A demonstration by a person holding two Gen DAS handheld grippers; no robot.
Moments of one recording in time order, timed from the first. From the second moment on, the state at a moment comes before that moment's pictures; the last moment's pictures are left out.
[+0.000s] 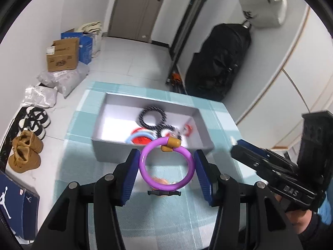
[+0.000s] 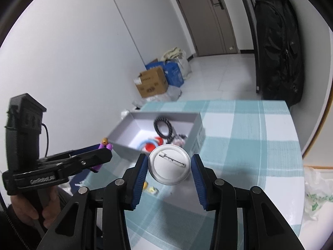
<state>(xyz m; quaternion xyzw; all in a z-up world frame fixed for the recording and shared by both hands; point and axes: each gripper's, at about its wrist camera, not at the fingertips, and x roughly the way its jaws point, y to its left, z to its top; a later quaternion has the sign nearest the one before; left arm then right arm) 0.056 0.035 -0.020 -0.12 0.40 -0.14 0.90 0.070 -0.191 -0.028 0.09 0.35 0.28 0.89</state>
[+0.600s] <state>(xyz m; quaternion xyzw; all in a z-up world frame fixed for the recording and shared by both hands) 0.108 0.049 -0.013 -0.15 0.41 -0.14 0.89 0.125 -0.156 -0.005 0.08 0.36 0.31 0.88</state>
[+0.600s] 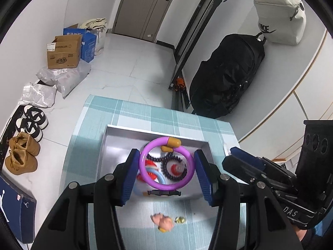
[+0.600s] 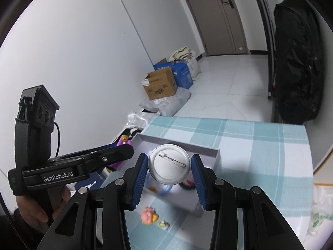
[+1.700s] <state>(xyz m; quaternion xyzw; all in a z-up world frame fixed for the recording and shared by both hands) 0.149 0.042 -0.040 -0.16 0.46 -0.15 0.86 0.184 -0.150 -0.040 0.09 0.39 0.35 0.85</state>
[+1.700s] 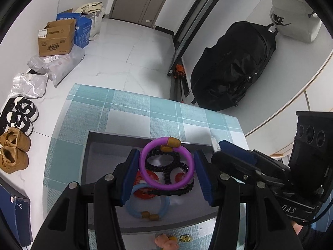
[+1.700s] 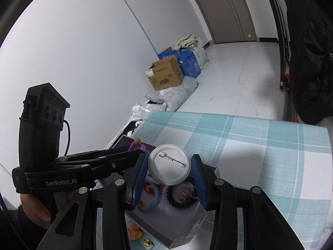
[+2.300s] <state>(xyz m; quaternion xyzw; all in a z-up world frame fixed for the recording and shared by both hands) 0.143 0.054 -0.033 -0.20 0.43 -0.17 0.86 0.172 -0.157 -0.033 0.07 0.37 0.34 0.86</state>
